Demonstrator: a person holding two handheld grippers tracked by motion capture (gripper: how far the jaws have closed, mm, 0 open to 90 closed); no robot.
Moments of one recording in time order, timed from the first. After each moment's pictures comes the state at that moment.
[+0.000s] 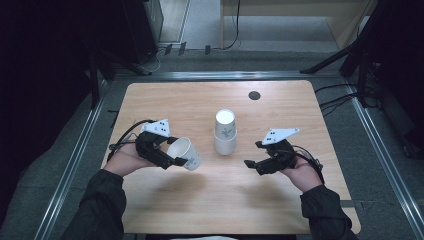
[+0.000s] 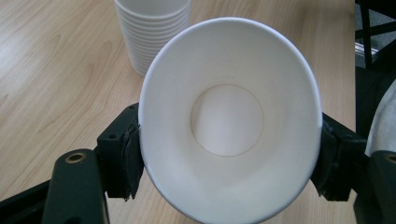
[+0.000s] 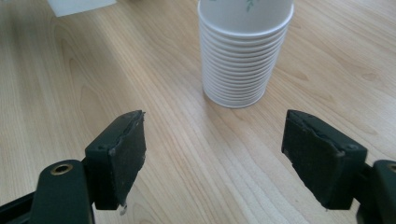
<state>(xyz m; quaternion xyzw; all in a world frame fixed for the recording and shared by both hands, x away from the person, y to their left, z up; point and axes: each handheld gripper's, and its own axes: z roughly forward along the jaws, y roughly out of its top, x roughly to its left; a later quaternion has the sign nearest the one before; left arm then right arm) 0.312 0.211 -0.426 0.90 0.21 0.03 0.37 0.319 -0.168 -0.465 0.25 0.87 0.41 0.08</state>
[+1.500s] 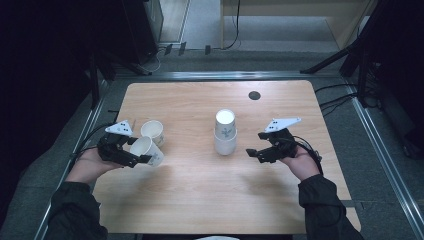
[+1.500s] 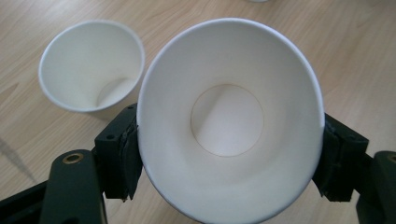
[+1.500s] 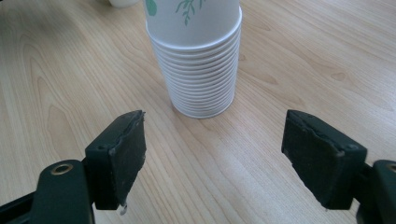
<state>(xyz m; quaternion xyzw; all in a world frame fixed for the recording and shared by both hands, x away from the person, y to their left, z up) 0.302 0.305 -0.439 0.89 0.34 0.08 0.31 0.349 -0.173 -0.467 0.29 0.86 0.41 0.08</state>
